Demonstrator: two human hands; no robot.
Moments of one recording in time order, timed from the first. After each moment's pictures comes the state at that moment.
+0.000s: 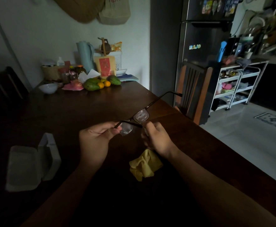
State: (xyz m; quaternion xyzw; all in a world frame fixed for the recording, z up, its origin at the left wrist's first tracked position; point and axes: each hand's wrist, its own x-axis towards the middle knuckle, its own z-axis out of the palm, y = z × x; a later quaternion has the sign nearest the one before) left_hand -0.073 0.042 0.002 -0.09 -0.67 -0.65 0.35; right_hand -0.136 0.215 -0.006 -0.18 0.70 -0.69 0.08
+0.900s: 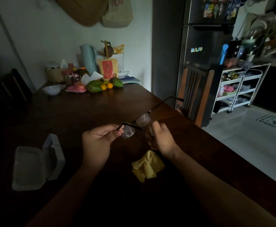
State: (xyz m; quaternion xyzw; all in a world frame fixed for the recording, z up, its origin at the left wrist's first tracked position) left_hand -0.069 0.043 0.004 -0.08 -0.66 -0.66 0.34; right_hand -0.138 0.218 -0.004 -0.14 0.69 -0.71 0.08
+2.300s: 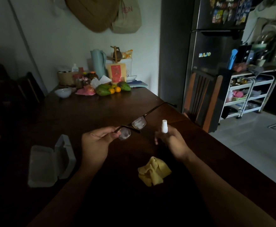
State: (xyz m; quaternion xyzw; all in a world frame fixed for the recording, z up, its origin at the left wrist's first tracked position) left_hand -0.067 0.016 0.006 -0.02 -0.68 -0.63 0.36; right_hand -0.149 0.237 -0.008 -0.20 0.72 -0.67 0.05
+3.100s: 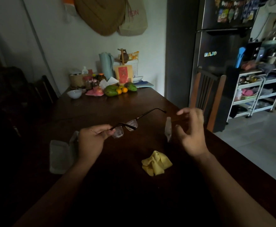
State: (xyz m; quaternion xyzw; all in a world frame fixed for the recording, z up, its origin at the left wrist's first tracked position) left_hand -0.040 -0.011 0.021 0.03 -0.77 -0.51 0.37; right_hand -0.115 0.276 0.018 -0.25 0.77 -0.51 -0.29
